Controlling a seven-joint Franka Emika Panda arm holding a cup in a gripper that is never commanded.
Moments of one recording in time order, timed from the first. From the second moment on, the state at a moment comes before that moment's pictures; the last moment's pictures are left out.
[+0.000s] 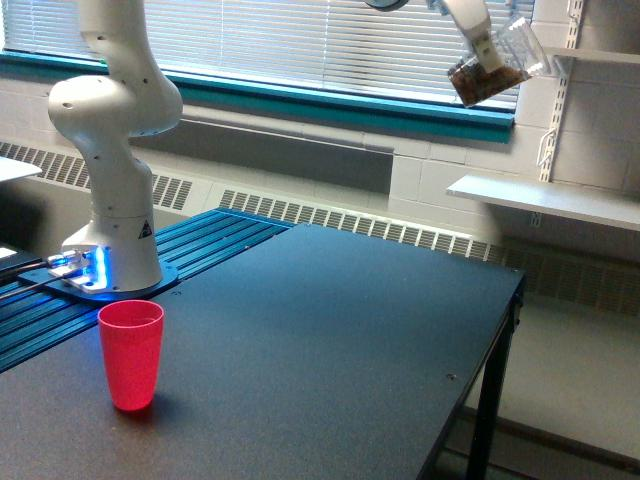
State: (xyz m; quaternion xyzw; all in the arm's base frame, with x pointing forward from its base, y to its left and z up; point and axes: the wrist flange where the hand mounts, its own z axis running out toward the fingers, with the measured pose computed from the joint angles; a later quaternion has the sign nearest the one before) arm 0.578 0.063 0.553 -0.91 0.26 -0.29 0.09
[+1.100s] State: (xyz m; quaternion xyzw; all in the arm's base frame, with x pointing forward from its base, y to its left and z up) arm 0.514 -0.027 0.480 -0.89 0.41 -0.22 -0.02
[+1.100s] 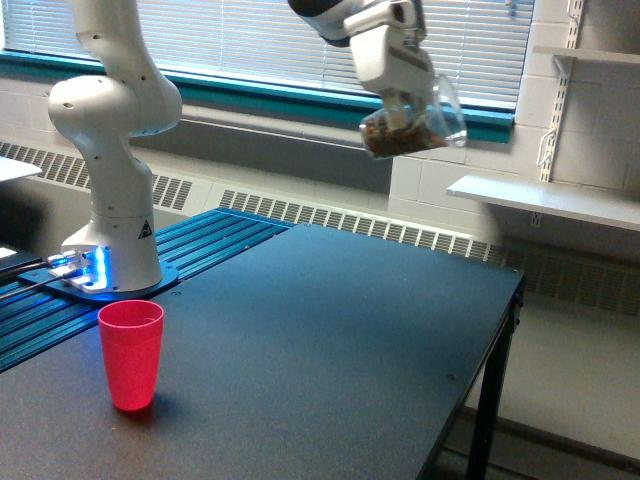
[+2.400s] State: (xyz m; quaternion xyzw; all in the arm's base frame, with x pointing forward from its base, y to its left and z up) arm 0.350 -0.065 0.414 -0.79 0.59 -0.13 -0.09
